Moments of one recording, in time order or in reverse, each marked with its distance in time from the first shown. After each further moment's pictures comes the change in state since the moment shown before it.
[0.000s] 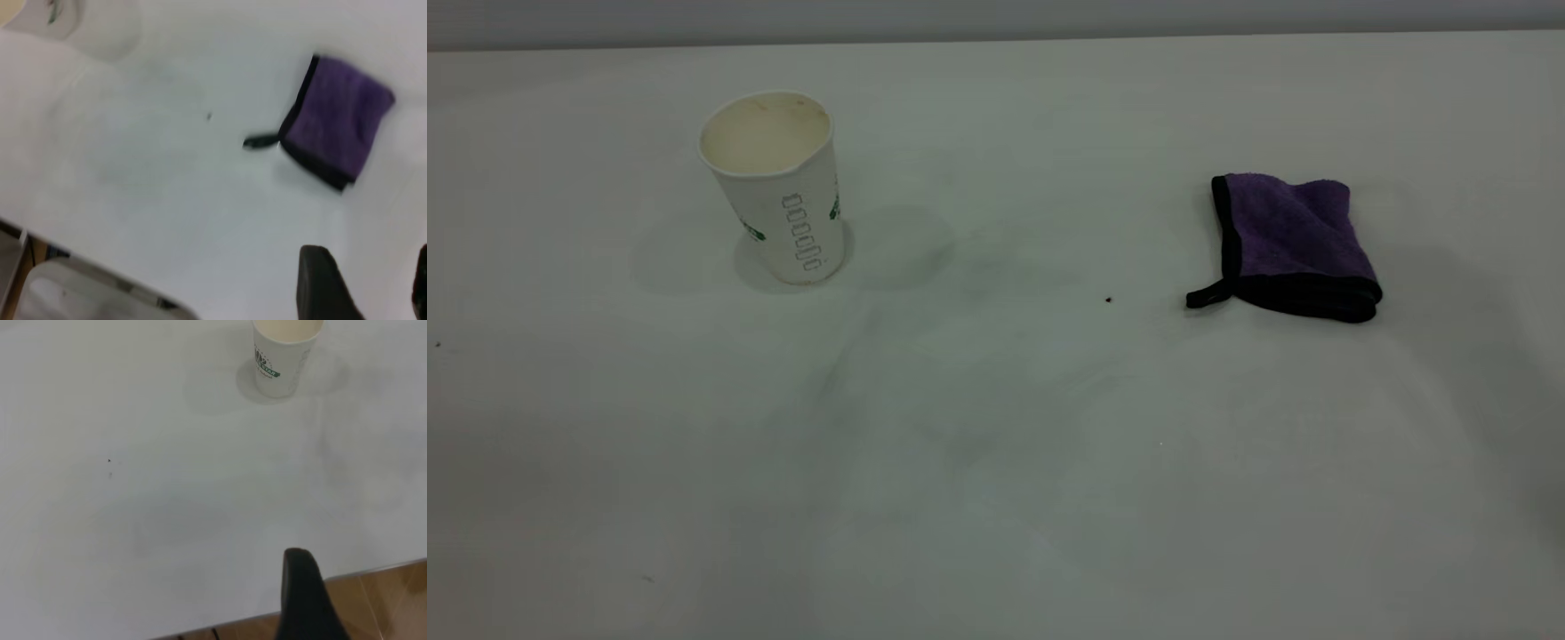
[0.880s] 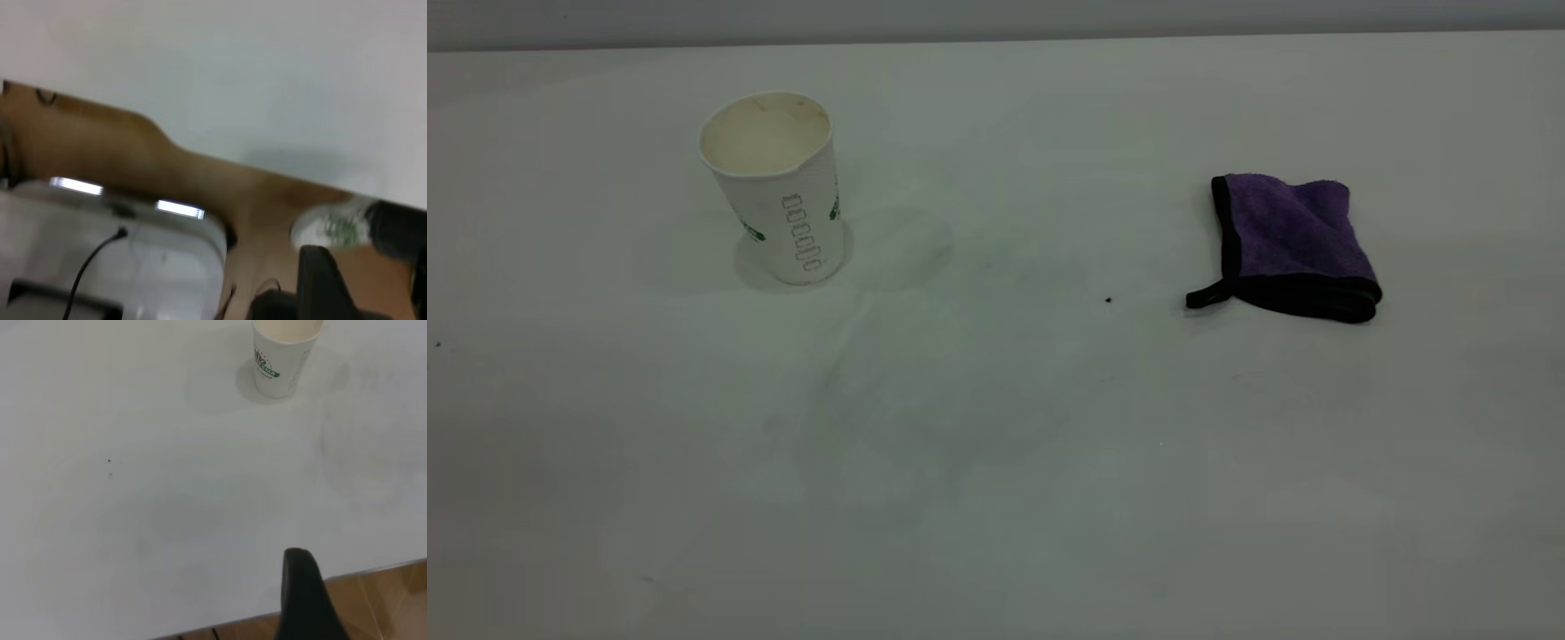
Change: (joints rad) left arm 0.000 0.000 0.000 0.000 0.000 0.000; right arm 0.000 -1.110 1.048 -0.175 -0.046 0.161
